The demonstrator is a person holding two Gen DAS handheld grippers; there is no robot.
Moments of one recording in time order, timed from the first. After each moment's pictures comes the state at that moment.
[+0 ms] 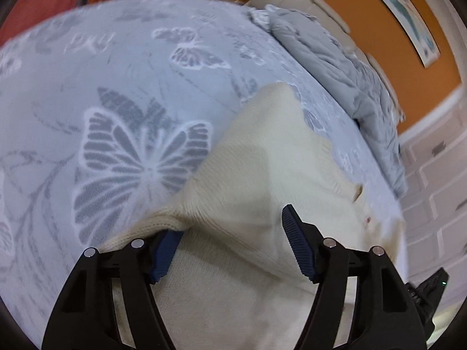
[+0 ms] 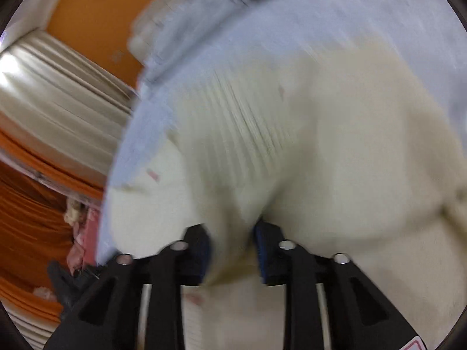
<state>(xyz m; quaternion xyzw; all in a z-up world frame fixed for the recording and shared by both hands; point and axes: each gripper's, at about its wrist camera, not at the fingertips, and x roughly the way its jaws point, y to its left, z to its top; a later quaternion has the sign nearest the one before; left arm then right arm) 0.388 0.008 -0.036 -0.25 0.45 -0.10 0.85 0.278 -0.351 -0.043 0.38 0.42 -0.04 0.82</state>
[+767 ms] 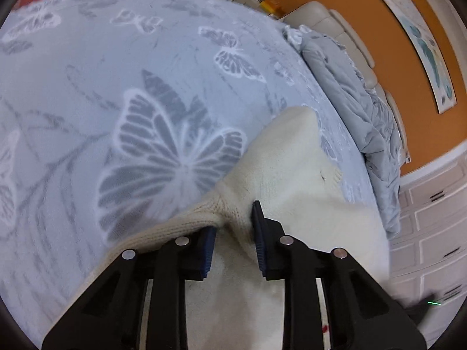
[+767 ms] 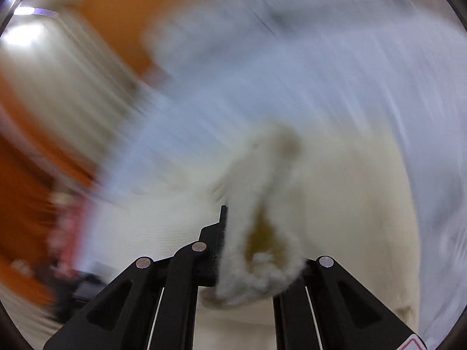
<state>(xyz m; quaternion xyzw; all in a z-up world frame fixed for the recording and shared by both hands) 0.384 0.032 -0.046 -0.33 0.44 -0.05 0.83 0.290 -0.405 -0.029 0.30 0.45 -0.06 0.84</state>
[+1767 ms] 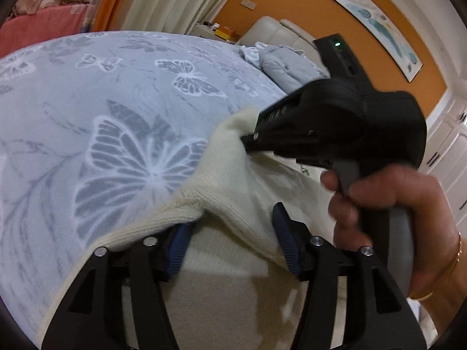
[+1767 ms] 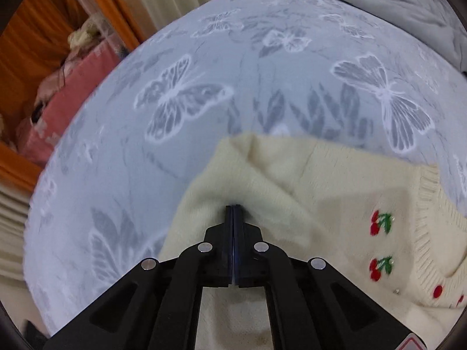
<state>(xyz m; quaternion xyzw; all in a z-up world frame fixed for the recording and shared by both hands) 0.366 0.011 -0.051 -0.27 0.35 -0.10 0.89 0.485 -0.096 -0.025 0.02 0.56 0.15 0.82</state>
